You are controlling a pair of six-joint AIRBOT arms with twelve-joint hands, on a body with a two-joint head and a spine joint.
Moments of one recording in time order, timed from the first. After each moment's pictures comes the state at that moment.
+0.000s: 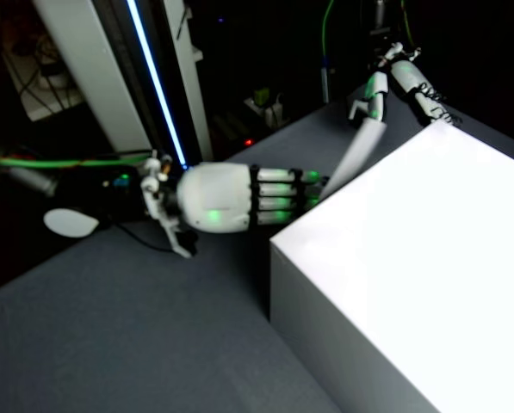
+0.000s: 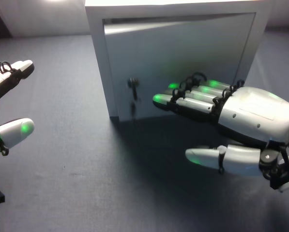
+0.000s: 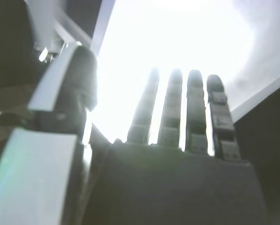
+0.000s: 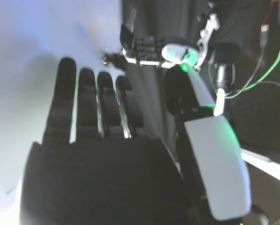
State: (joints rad) left arm 1.23 -0.94 1.14 -0.27 -1.41 0.39; right arm -0.75 -1.12 1.09 -0.18 0.91 -0.62
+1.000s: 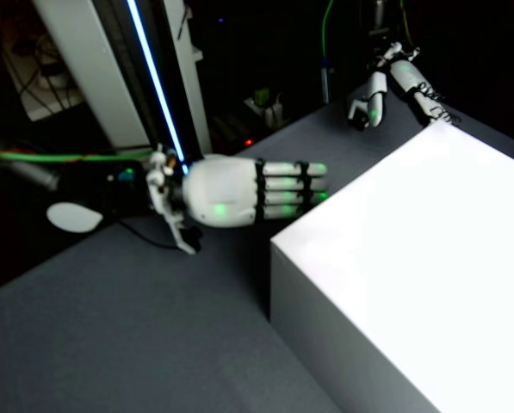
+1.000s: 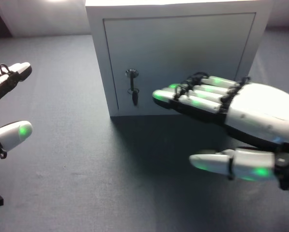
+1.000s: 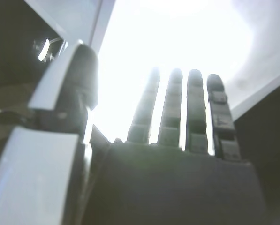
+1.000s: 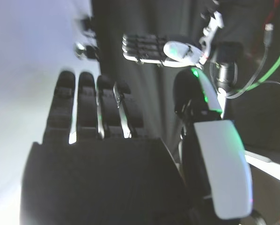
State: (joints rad) left arm 1.26 -0.94 1.13 -0.29 -1.44 0.39; right arm -0.76 -1.01 0.99 -0.23 0.94 -0.62
